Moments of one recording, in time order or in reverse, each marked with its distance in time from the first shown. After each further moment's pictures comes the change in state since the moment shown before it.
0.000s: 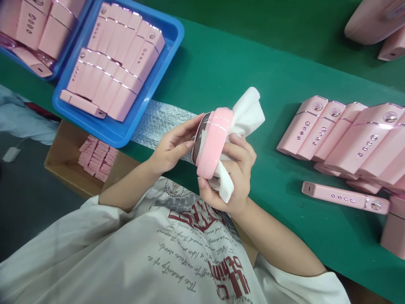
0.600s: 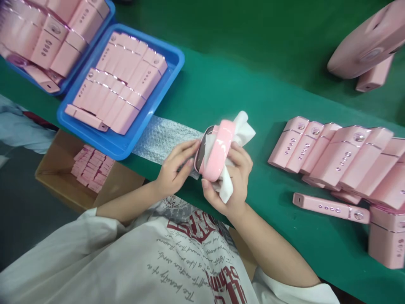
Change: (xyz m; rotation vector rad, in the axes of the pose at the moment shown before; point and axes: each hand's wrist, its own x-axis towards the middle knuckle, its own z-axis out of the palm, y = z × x) left_hand -0.018 0.007 0.018 0.421 0.234 0.187; right_hand 0.002 0.010 0.001 0.010 0.000 0.080
